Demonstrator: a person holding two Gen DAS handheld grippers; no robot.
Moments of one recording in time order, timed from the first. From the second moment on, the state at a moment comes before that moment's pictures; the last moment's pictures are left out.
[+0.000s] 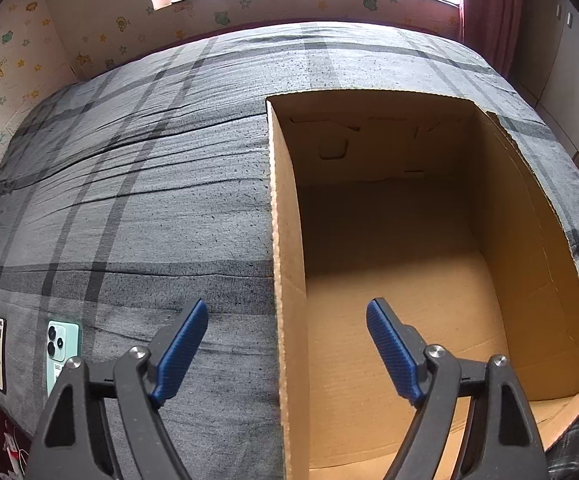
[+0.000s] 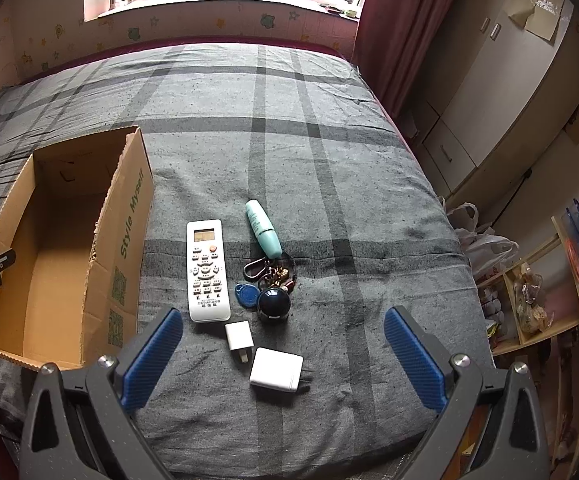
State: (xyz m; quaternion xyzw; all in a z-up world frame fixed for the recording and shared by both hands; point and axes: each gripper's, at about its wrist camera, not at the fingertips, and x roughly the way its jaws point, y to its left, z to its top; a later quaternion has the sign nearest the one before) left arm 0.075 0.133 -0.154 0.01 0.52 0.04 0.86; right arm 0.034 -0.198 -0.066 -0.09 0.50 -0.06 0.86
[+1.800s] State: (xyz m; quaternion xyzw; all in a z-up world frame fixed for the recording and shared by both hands) left arm 0.087 0.138 -0.185 0.00 0.56 0.04 0.83; right arm 0.045 -0.257 -0.217 -0.03 0.62 -0.06 0.78
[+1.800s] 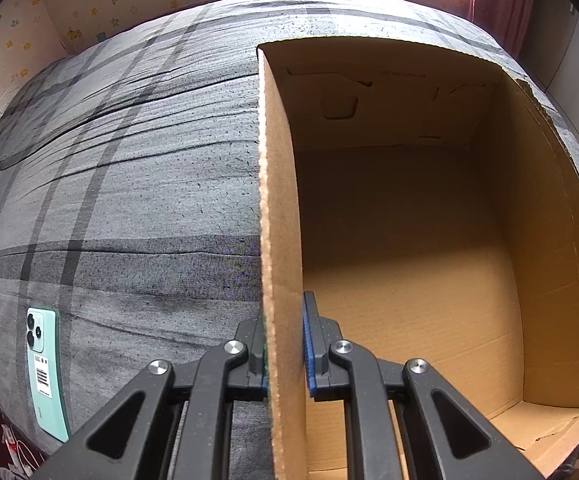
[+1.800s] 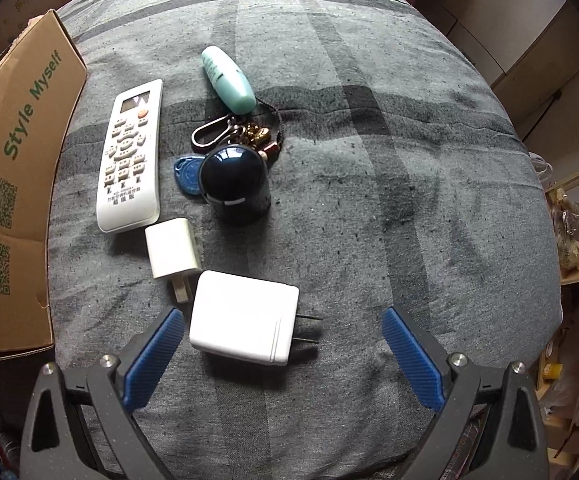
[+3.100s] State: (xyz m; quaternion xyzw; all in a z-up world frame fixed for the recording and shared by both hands) left arm 0.087 0.136 -0.185 0.01 0.56 0.04 0.83; right arm 0.060 -0.225 -0.137 -0.04 0.57 0.00 0.82
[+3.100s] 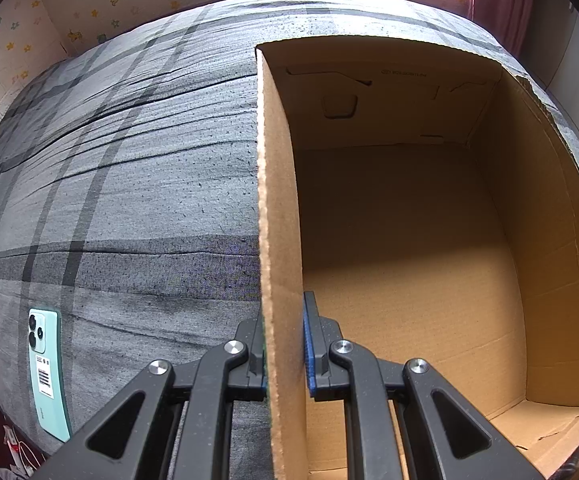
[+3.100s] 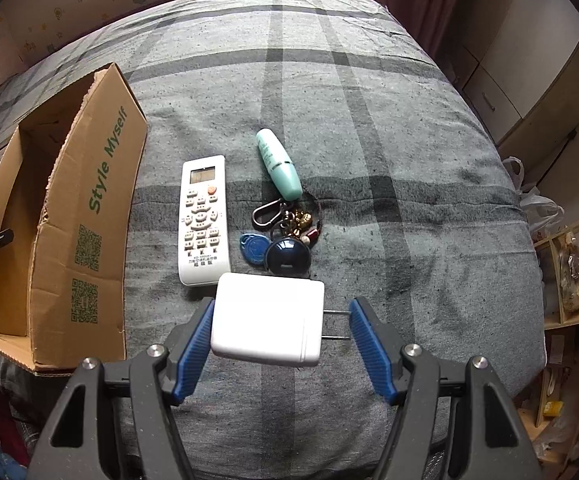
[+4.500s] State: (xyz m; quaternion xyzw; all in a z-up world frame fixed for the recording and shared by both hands) left arm 0.086 0.133 -0.183 0.00 0.55 0.04 0.83; right arm 0.134 -0.009 -0.121 -0.08 0.55 0.19 0.81
